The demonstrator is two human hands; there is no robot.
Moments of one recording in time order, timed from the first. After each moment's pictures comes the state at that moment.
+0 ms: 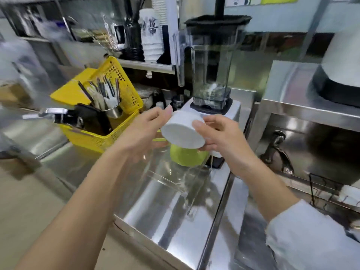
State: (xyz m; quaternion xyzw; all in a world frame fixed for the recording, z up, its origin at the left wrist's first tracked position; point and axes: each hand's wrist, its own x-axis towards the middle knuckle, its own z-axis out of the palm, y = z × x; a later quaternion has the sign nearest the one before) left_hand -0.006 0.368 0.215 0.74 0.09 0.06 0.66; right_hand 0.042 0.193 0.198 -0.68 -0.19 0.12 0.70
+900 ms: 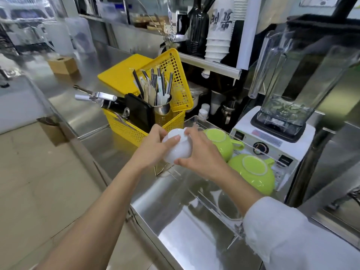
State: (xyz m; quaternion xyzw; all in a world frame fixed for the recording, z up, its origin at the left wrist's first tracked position) left_hand -0.001 0.508 0.139 0.82 0.20 0.19 0.50; right_hand 0.075 0.374 0.142 -0.85 -0.41 0.05 0.33
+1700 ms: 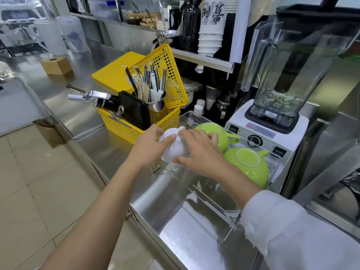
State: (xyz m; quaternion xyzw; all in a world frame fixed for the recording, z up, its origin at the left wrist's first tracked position) left_hand 0.002 0.501 0.137 0.87 0.26 0.16 0.39; right_hand 0.080 0.363 0.134 -0.86 -0.47 -0.03 0.19
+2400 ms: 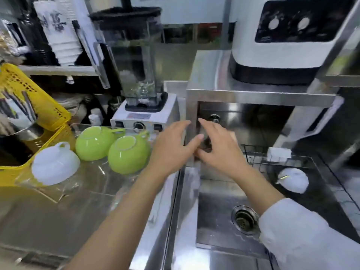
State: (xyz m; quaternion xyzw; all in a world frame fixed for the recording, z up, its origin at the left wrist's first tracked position) left_hand 0.055 0.225 0.154 0.91 -0.12 0.15 0.36; right_hand 0.061 0.077 0.136 -0.93 -0.18 -0.16 0.28
